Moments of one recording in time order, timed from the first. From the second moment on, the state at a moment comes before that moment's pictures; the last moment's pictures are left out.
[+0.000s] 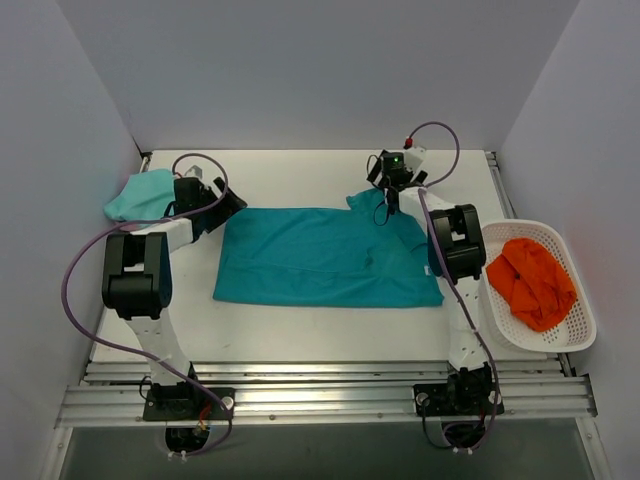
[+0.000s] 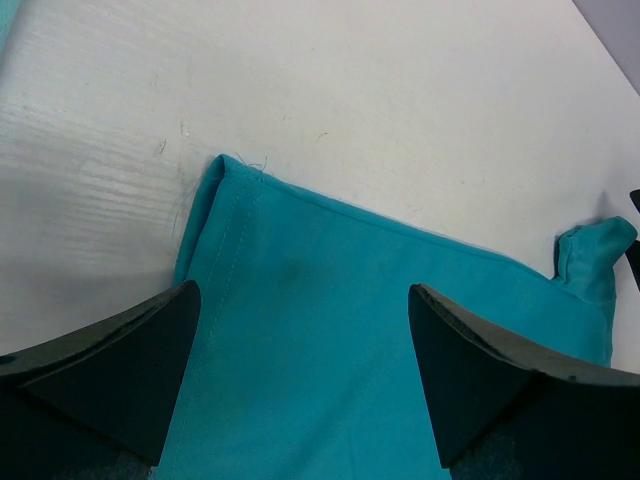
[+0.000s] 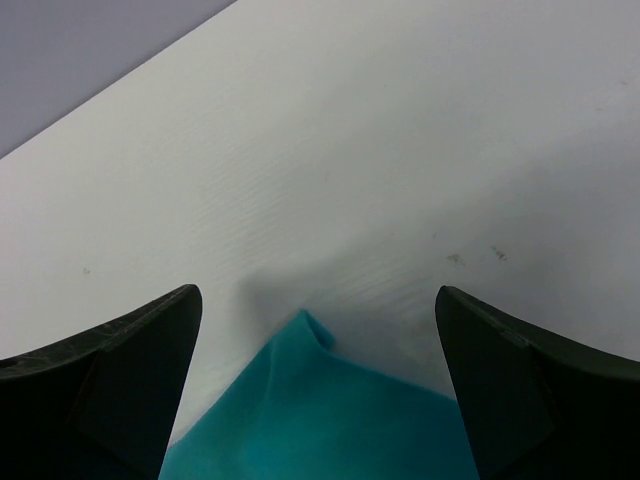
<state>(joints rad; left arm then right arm) -0.01 1.93 1.17 0.16 0.24 -0.65 0.22 2.38 1.75 0.05 0.43 0.58</state>
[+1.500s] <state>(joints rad) -0.05 2.15 1.50 -0.05 0.02 -0.70 0.24 2.36 1.66 0.09 0.44 0.55</state>
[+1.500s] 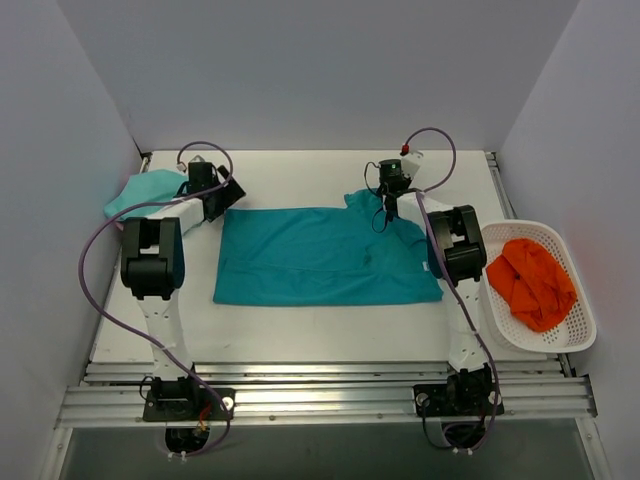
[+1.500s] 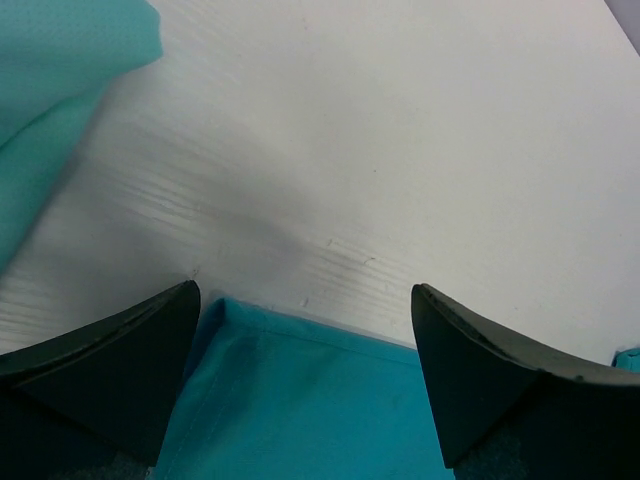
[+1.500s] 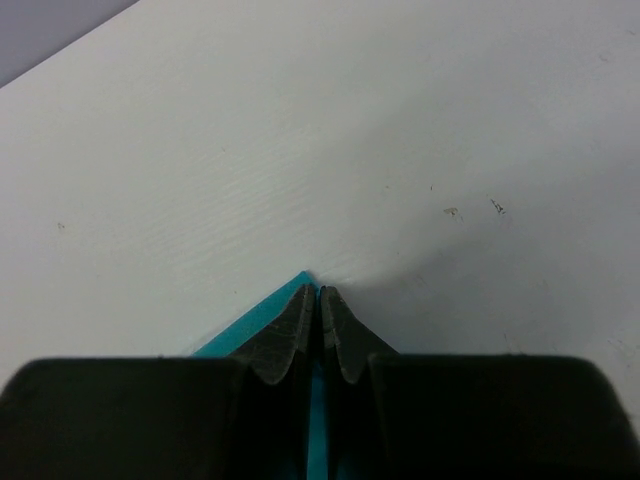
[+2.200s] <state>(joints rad) -0.08 2.15 1.45 -0.04 0.01 -0.73 0.23 2.35 1.64 0.10 0.44 0.56</state>
